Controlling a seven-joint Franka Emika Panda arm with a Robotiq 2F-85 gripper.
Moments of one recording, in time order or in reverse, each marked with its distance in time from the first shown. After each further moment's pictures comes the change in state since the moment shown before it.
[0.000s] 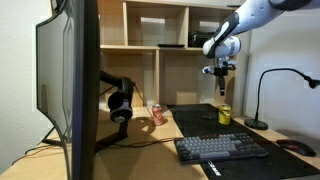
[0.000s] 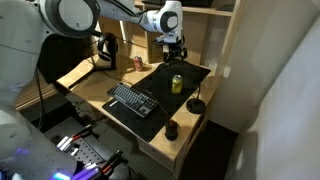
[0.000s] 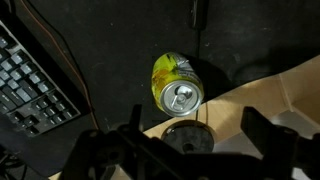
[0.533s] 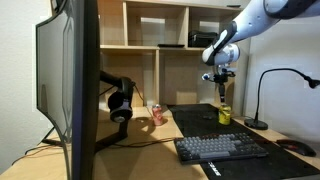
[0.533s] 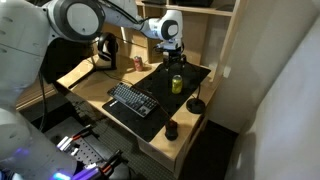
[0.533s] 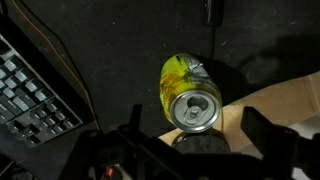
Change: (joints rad) arm -0.005 0.056 0.003 -0.001 0.004 0.009 0.035
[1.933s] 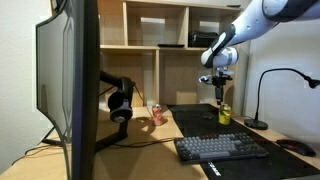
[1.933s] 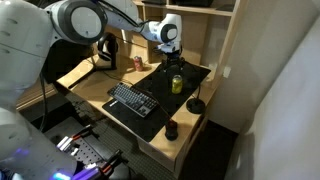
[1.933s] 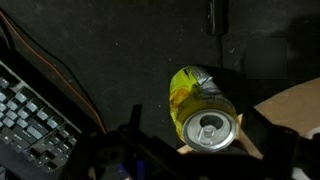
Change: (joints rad) arm -0.009 0.021 0.026 -0.002 0.021 0.016 0.123
